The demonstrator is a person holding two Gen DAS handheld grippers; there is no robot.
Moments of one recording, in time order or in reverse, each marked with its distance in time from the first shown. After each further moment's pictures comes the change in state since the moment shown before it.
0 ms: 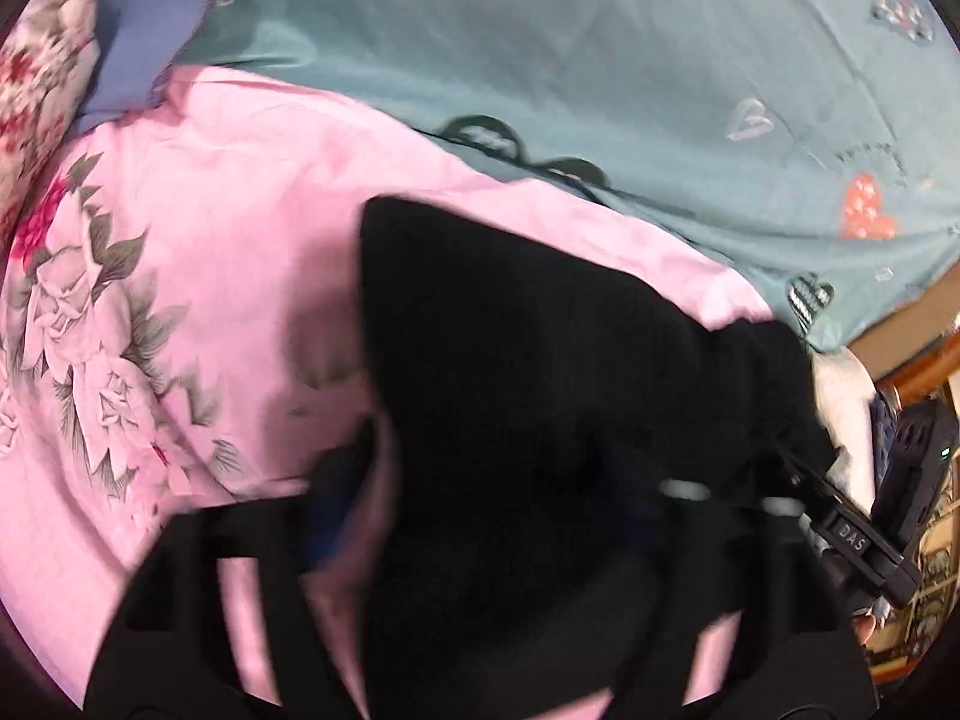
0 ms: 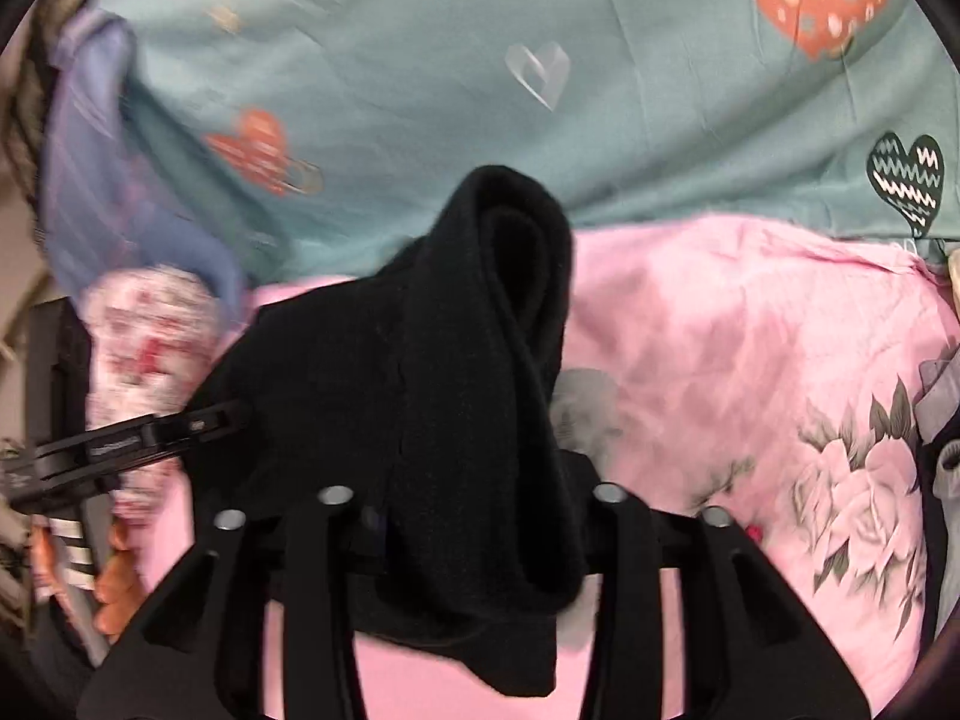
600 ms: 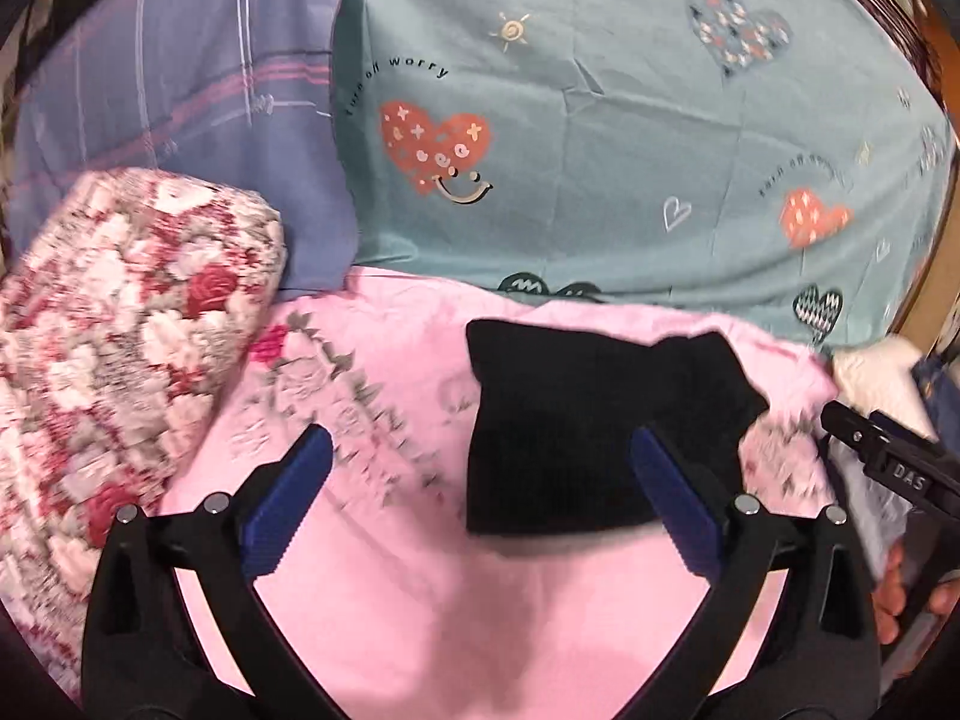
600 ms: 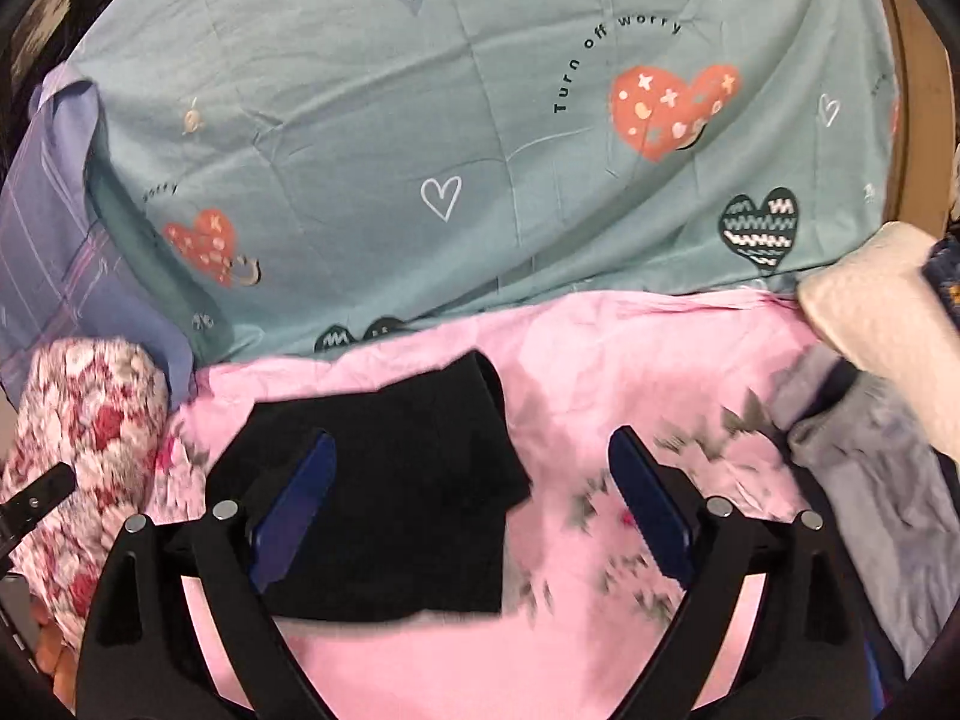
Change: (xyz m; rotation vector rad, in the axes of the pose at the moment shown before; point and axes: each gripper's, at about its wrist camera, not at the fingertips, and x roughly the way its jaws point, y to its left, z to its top) left arm -0.212 -0.084 -0.115 0.205 -0.379 0.325; right arm -0.150 0.033 -0.036 0.021 -0.220 -0.197
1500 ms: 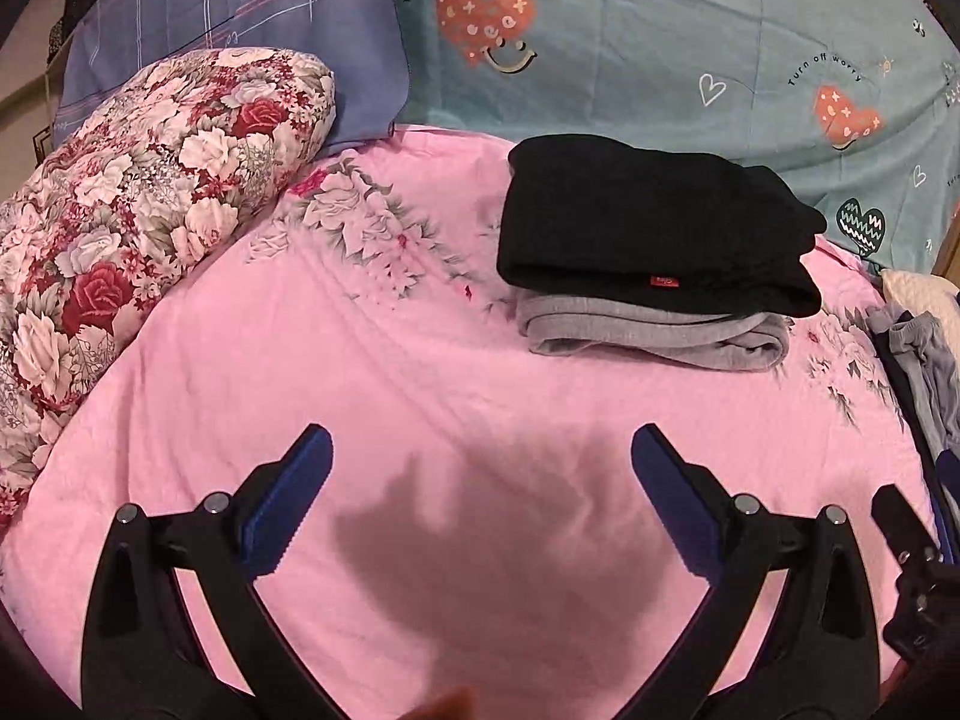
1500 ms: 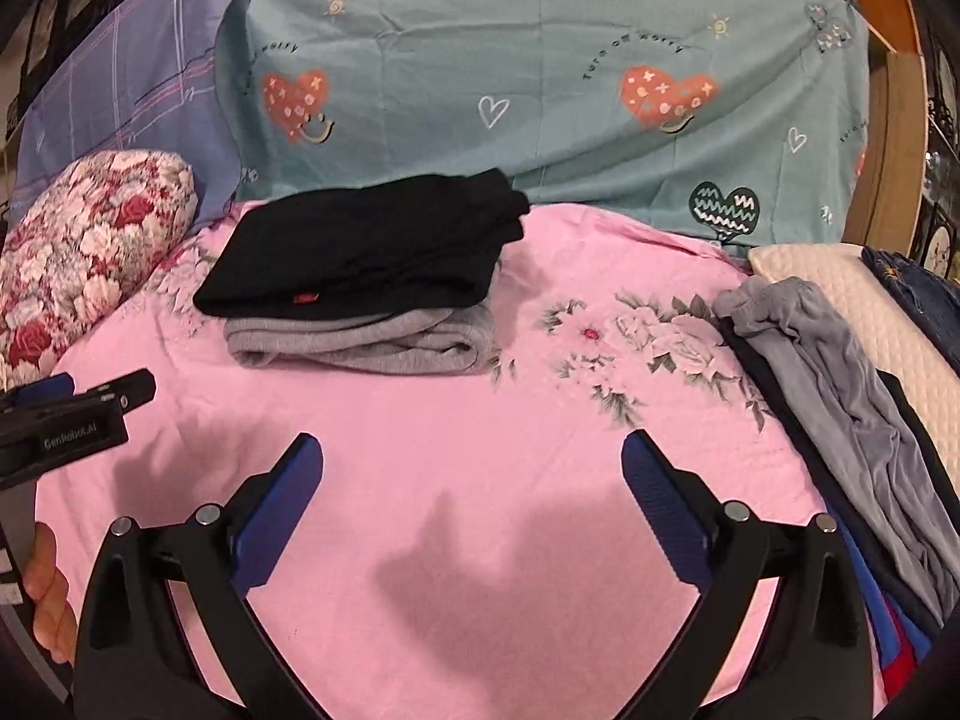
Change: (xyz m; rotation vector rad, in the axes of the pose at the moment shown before) left arm 0.030 0.004 -0.164 -0.073 0.074 0.089; right arm -0.045 0.005 -0.199 -0.228 -0.081 -0.055
